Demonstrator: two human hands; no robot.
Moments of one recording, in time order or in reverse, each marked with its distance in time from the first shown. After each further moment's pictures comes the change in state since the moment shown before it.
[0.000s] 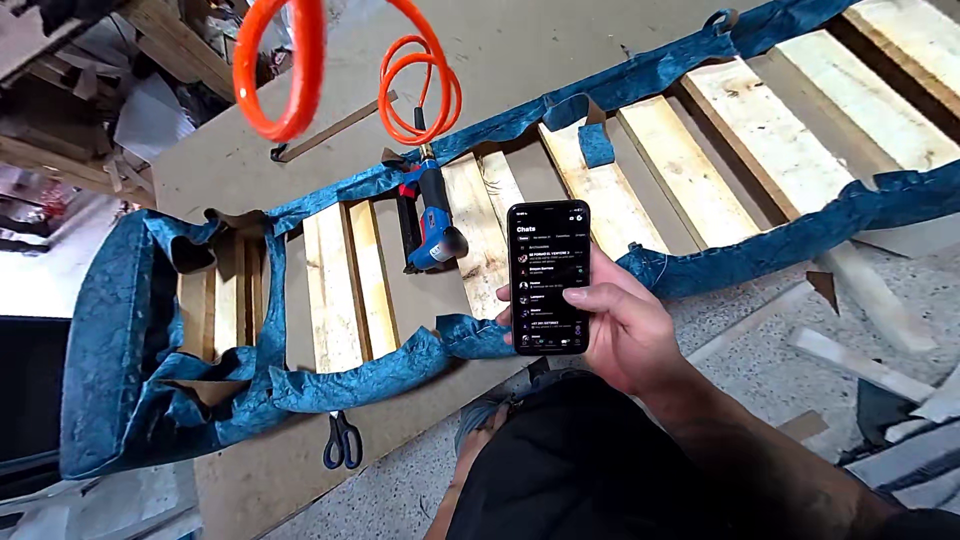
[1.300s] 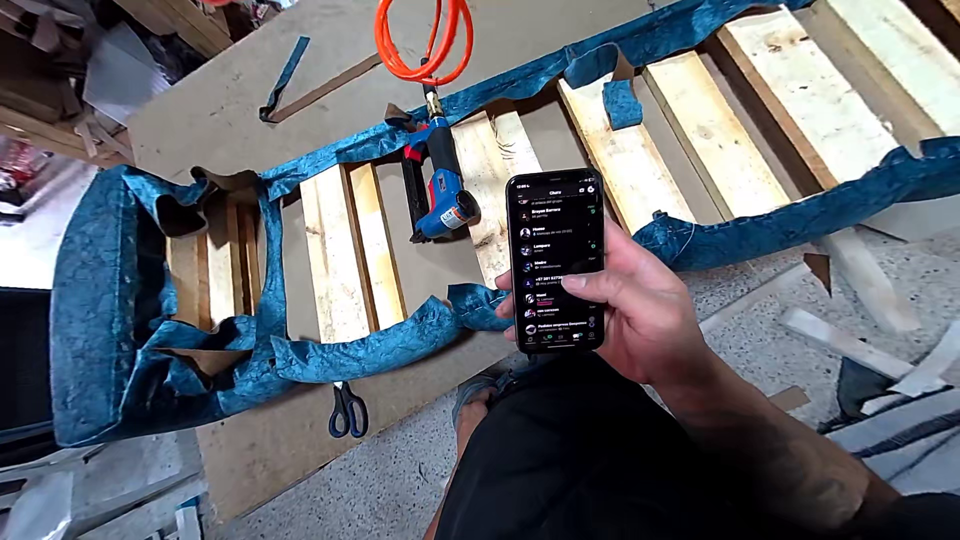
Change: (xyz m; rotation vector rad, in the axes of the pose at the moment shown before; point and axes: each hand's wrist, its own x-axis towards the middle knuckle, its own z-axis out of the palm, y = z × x) left_hand 0.012 -0.022 0.042 -0.509 -0.478 -0.904; right_hand -0.004 0.007 0.030 -0.003 0.008 0.037
